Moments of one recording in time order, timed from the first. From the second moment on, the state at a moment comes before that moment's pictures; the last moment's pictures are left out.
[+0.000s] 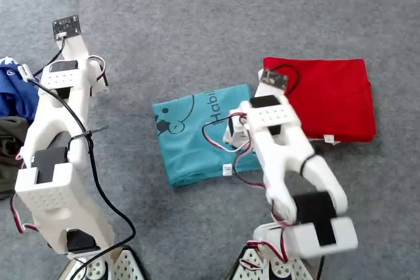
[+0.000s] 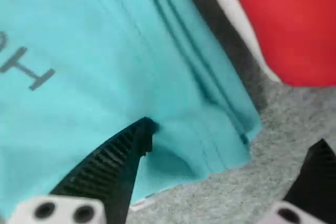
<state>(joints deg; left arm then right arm) -14.2 18.1 6.0 47.4 7.2 -11.2 -2.2 38.5 63.0 -34.7</state>
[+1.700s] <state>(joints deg) -14.2 18.1 6.0 47.4 7.2 5.9 10.0 -16.2 87.6 9.1</state>
